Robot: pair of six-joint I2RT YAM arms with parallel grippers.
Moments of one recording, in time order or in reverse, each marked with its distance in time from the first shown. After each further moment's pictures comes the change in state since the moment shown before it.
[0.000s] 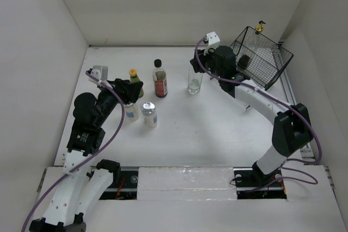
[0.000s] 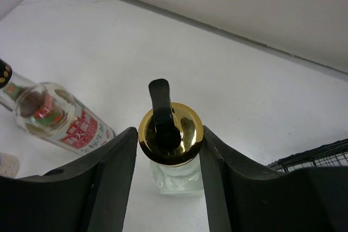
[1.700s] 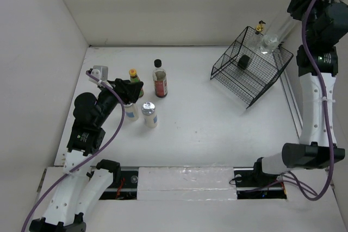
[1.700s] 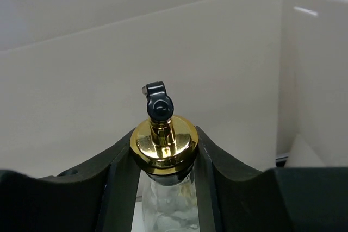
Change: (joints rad) left arm 0.000 0.002 -0.001 0.001 0.005 -0.006; right arm -0.571 -0.224 0.571 -0.268 0.082 0.148
